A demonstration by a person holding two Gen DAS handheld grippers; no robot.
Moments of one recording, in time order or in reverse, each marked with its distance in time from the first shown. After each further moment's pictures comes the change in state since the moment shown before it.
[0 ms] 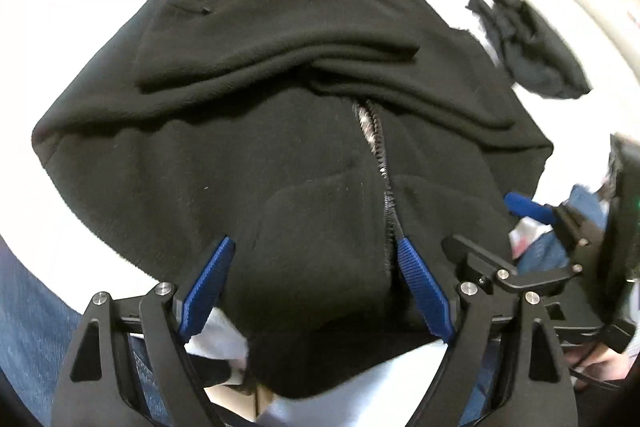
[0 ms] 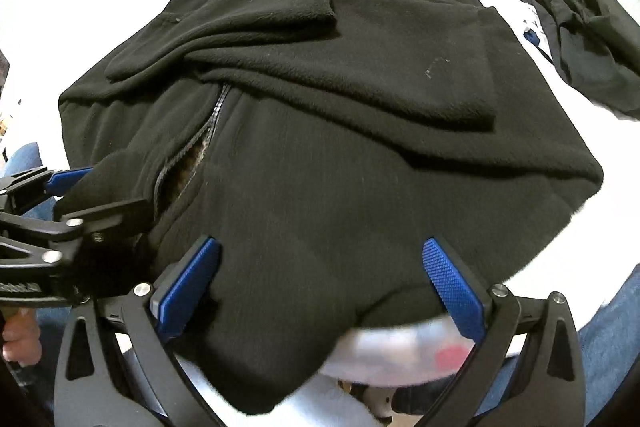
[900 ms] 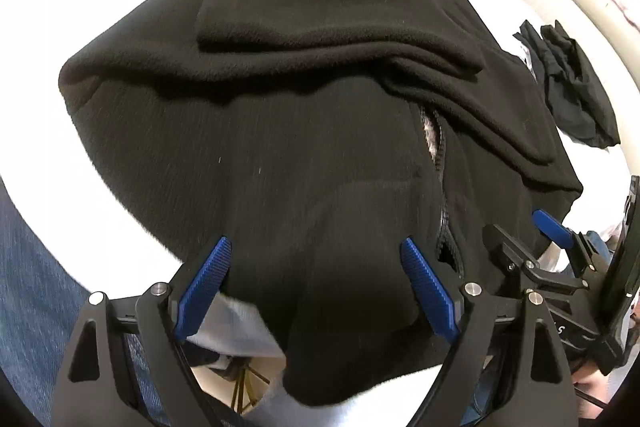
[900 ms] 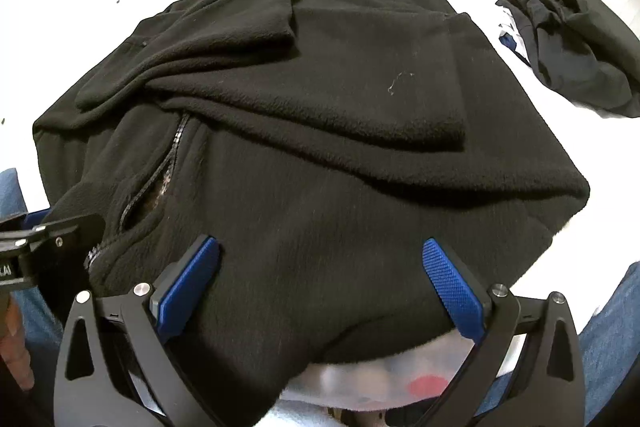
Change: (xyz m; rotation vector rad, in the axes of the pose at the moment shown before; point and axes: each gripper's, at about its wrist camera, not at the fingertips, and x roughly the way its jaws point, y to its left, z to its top) left arm 0.032 0.005 0.005 -0.179 0.051 0.076; right arm 0.012 0.009 0.010 0.026 -0.054 -0.069
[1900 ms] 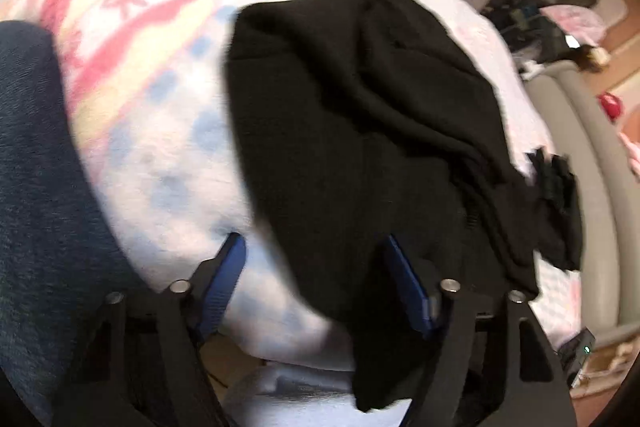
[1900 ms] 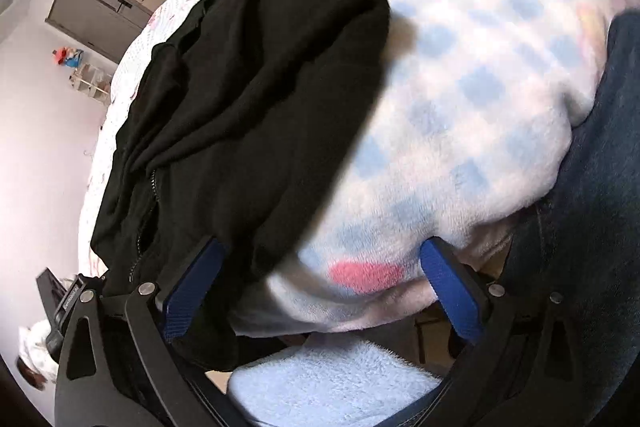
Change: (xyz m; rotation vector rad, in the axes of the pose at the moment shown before) left arm -0.026 0.073 -0.011 -0.378 -0.161 -0.165; right arm -0.028 -0.105 -0.057 0.582 0.057 0.229
